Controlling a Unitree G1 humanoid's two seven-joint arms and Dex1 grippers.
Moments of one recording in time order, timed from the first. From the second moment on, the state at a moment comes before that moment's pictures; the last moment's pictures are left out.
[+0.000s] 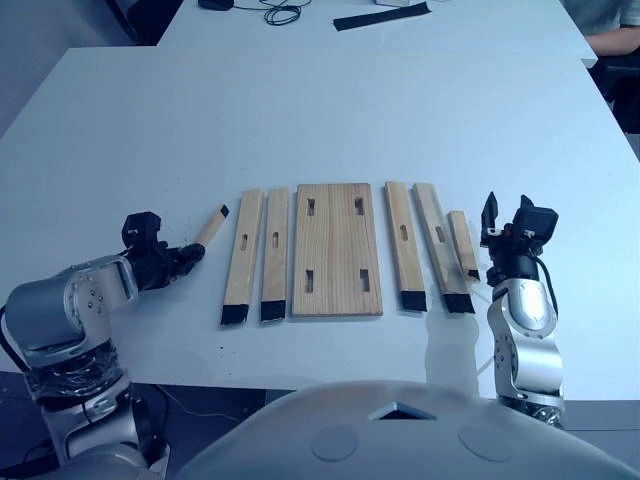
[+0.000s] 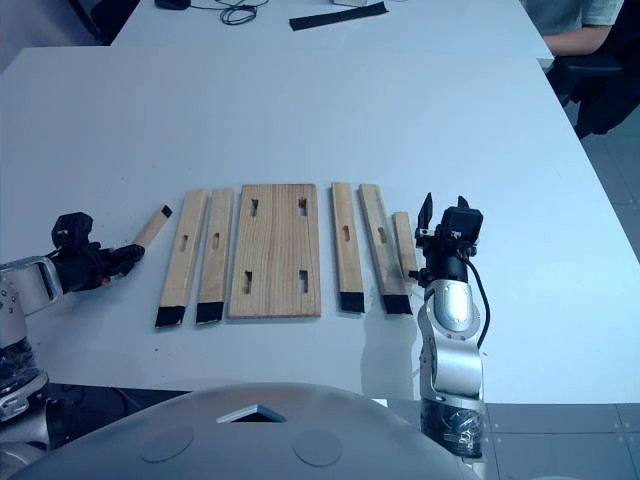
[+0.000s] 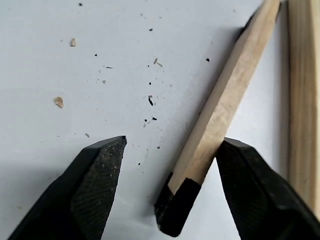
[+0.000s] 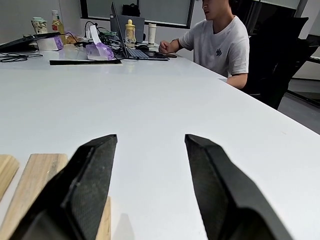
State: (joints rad) left arm -0.05 0.50 0.51 -0.40 -0.38 1.59 -0.31; right arm 0.30 -0.03 -0.08 -0.39 -0.02 0.17 -0.05
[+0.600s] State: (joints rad) left arm 0.07 0.66 0.27 -0.38 -0.40 1.26 -0.45; right arm 0.30 -0.04 -0.08 -0.39 -0.02 0.17 -0.05
